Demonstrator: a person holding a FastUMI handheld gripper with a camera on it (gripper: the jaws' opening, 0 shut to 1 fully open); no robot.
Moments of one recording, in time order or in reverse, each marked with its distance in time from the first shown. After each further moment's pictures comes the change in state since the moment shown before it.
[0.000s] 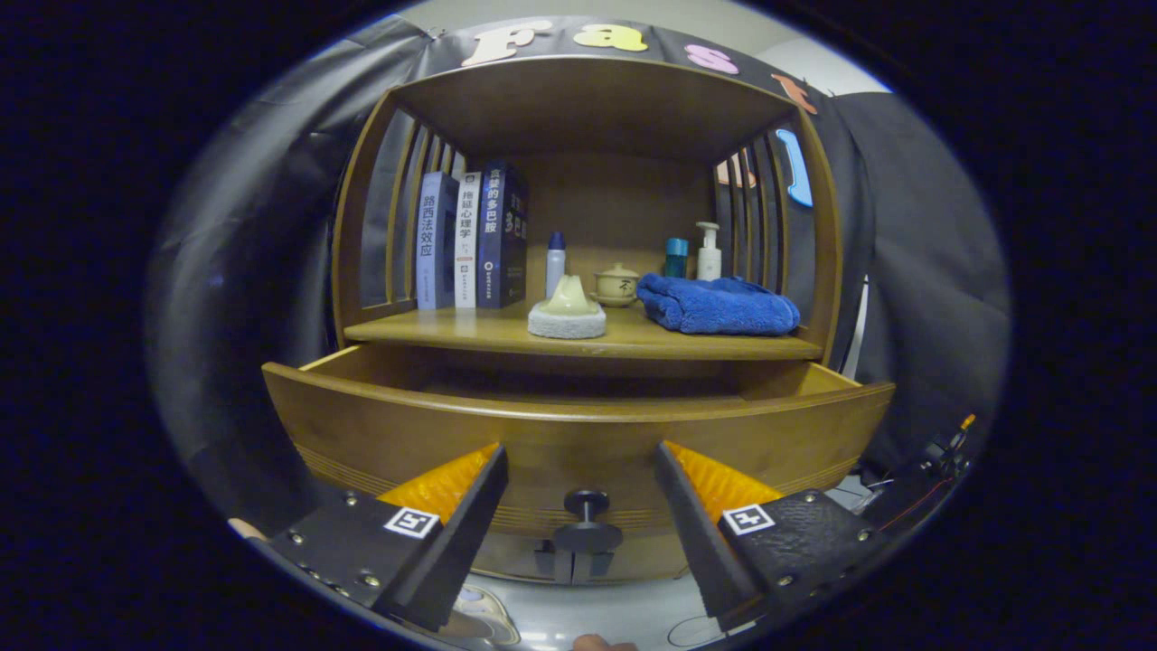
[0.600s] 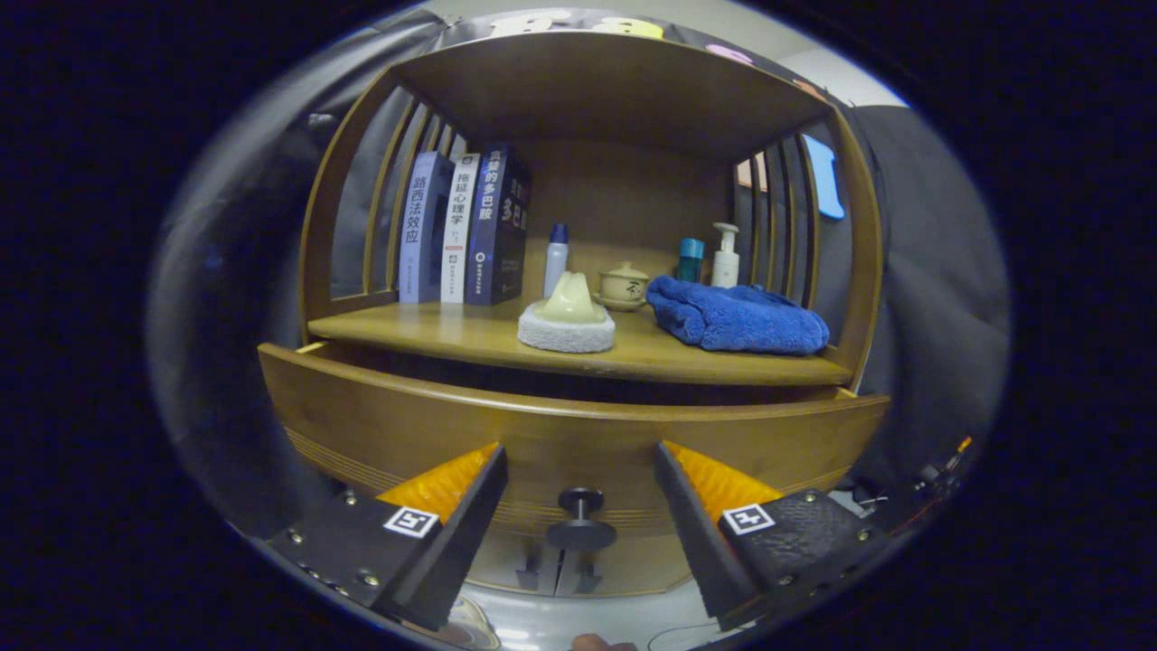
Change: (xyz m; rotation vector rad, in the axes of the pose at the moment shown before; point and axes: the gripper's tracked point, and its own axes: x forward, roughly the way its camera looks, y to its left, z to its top) arm 0.050 0.001 0.007 -0.084 -0.006 -0.012
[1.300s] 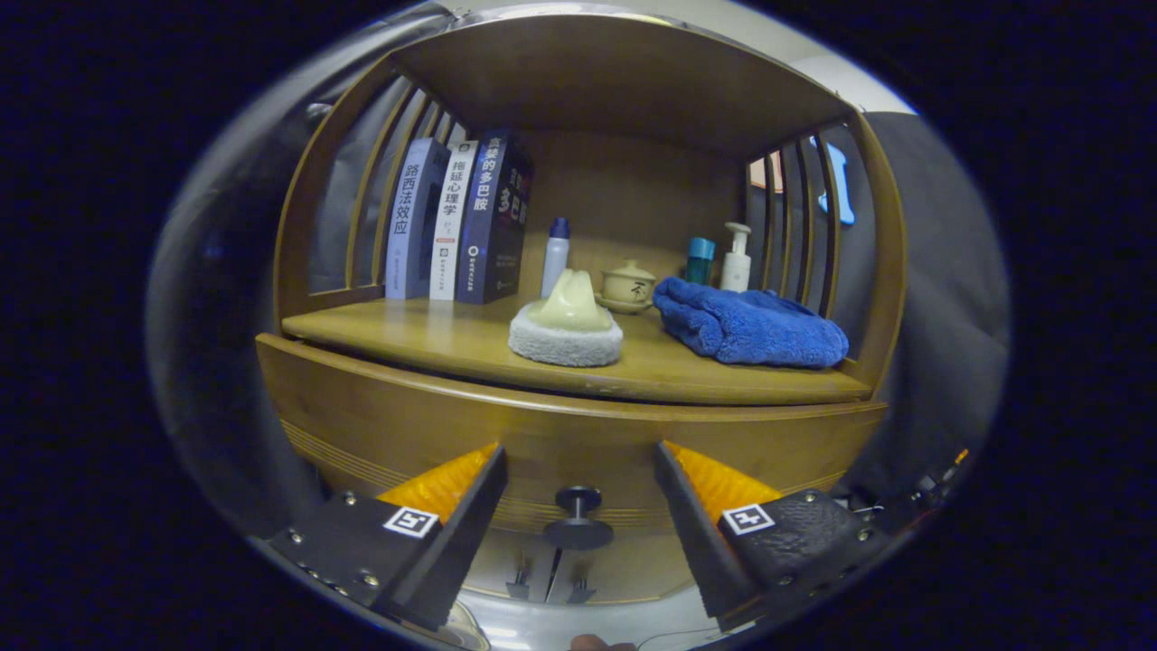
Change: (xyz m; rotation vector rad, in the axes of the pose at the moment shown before) arm 0.028 -0.003 0.003 -0.009 0.011 0.000
